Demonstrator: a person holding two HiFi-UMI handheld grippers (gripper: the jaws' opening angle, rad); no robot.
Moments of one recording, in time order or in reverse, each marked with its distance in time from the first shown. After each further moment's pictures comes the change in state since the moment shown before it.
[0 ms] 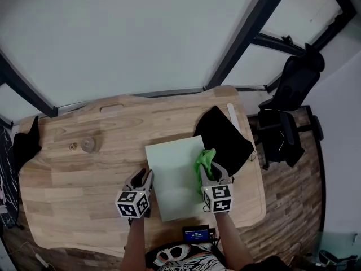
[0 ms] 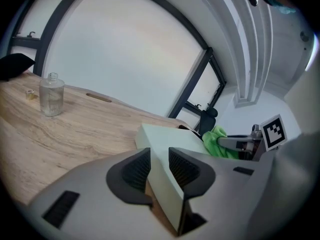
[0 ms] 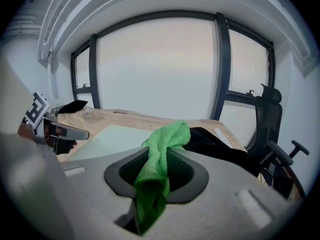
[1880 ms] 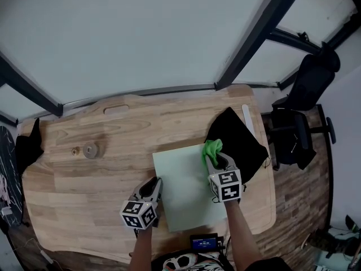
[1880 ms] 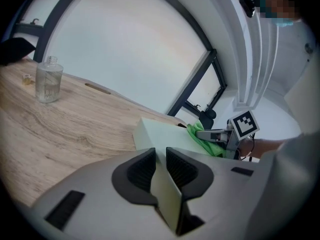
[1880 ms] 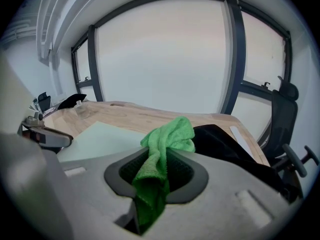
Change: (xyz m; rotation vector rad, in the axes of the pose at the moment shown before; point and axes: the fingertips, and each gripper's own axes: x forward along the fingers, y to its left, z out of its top) left arm 0.010 -0.001 -0.011 -0.072 0.026 -0.039; right arm 0.079 -0.013 0.011 -0.025 0.118 0.087
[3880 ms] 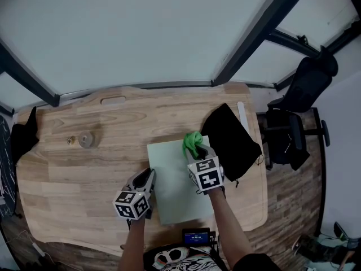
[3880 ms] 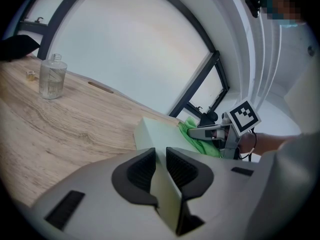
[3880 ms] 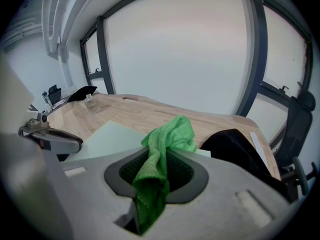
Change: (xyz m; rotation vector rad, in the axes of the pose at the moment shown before) left arm 0.001 0.001 0.001 -0.024 -0.012 0.011; right arm 0.022 0.047 0.017 -0.090 0.098 0.097
